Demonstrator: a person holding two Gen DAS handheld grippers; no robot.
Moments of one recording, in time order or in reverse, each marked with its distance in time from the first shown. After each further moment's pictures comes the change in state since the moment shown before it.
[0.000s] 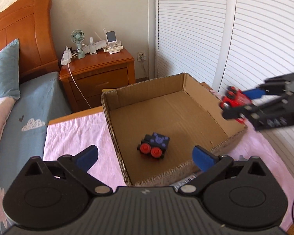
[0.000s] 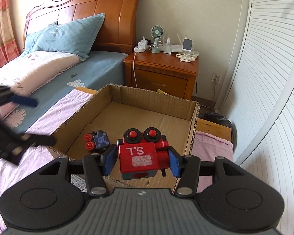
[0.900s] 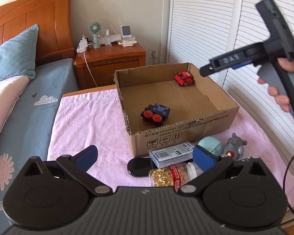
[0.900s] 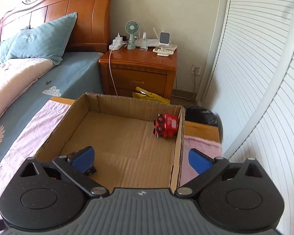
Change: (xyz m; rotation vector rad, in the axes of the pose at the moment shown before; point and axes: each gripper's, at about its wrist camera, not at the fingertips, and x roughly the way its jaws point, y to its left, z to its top) left arm -0.045 -0.009 -0.062 -0.084 0.002 0.058; right arm 0.020 -0.001 0.026 0.105 0.038 -0.123
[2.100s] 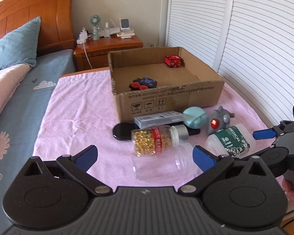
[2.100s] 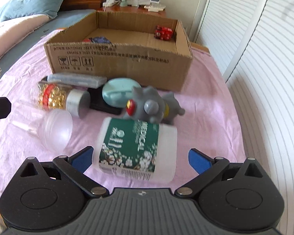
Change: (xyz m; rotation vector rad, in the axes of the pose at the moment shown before) left arm -0.013 -0.029 -0.056 -0.014 0.020 -0.015; right arm -0.041 0.058 -0.191 0.011 0.184 -0.121
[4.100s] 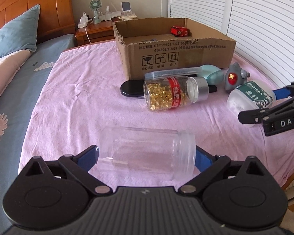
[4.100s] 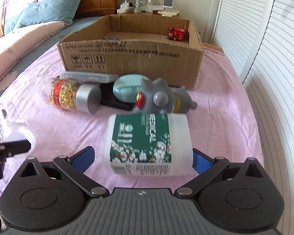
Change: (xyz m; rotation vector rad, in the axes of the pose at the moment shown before) left arm 0.026 0.019 -0.061 0.025 0.064 0.025; right arm 0.004 -0.005 -0.014 -0.016 -0.074 0.123
